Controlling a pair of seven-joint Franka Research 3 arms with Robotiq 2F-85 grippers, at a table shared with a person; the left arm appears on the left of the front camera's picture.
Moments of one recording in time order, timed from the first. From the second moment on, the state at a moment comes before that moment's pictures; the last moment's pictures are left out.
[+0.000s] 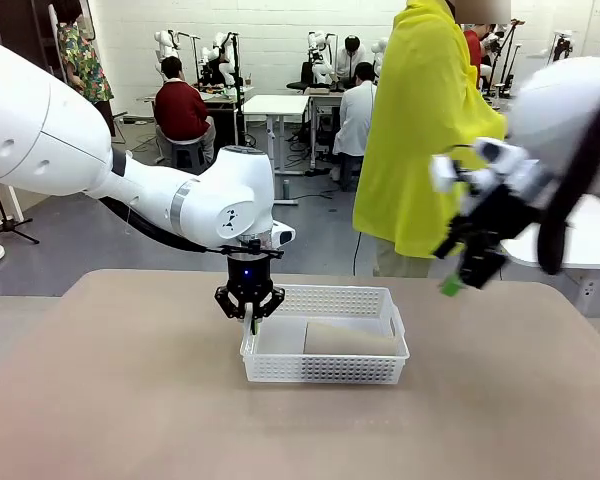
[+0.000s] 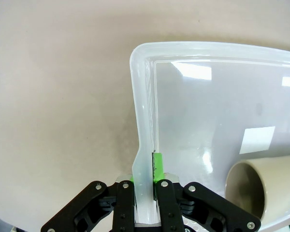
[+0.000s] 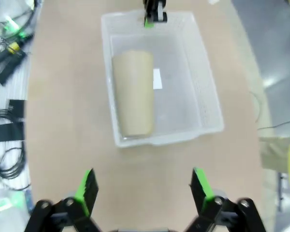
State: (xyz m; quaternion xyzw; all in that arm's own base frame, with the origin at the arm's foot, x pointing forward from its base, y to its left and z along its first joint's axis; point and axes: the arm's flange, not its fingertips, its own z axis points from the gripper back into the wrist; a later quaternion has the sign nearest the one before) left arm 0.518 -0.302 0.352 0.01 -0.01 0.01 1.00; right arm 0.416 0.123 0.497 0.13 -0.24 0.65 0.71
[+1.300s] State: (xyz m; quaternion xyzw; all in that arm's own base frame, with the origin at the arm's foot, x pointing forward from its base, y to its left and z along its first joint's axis) left arm 0.518 -0.302 0.352 0.01 -0.01 0.01 1.00; right arm 0.423 -0.070 0.488 0.27 -0.38 0.59 0.66
